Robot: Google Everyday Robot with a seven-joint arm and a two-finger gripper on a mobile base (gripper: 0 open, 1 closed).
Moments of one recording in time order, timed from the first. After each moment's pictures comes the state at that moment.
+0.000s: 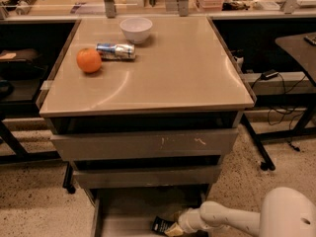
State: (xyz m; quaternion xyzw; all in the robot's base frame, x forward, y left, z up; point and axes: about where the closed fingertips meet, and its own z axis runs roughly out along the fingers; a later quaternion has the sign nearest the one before) arm 0.459 -0.065 0.141 -0.52 0.77 0.24 0.27
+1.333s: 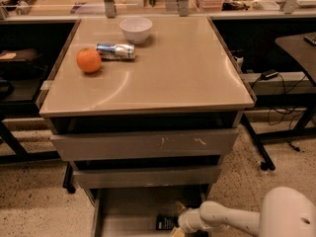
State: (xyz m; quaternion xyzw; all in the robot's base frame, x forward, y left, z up) arm 0.459 -0.065 0.141 -0.52 0.77 0.24 0.27
